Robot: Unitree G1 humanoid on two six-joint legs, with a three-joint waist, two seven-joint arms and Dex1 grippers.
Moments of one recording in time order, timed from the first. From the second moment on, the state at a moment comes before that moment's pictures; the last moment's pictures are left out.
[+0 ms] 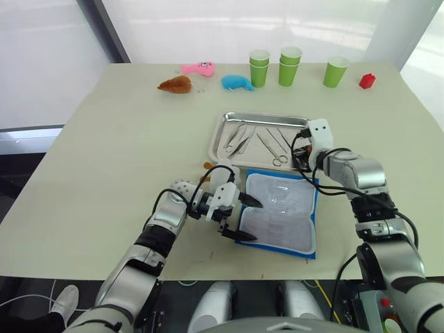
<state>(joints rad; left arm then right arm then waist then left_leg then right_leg) -0.52 0.38 -0.33 0.52 -0.16 -0.19 -1.54 -0.78 -0.28 0.02 0.38 0.22 0.85 0.25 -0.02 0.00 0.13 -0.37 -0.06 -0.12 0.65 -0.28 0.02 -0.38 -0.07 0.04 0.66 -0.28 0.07</state>
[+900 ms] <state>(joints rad) -0.42 0.42 -0.26 0.24 -0.28 0.04 -1.47 -0.36 -0.40 -0.18 -0.15 0.42 0.53 0.65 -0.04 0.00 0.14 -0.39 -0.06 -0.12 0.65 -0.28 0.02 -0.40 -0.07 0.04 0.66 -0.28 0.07</state>
